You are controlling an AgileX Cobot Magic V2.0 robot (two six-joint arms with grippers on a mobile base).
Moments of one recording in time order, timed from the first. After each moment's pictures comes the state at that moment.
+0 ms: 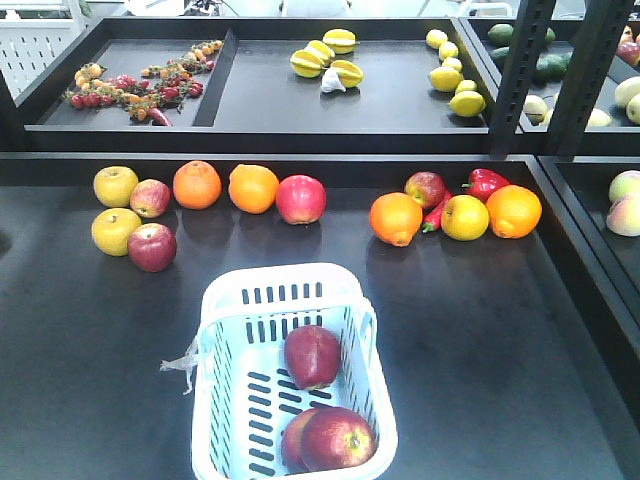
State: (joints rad) left arm -0.42 0.37 -0.57 0.06 0.40 0.05; right arm -0.03 0.50 -0.74 0.11 0.89 -0.16
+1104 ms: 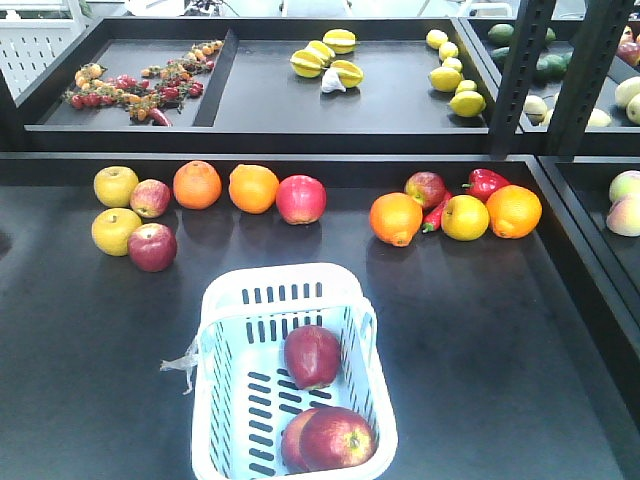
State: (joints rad) left arm -0.14 0.01 -0.05 0.07 0.02 0.03; right arm -0.03 0.50 -0.74 0.11 0.90 -0.16
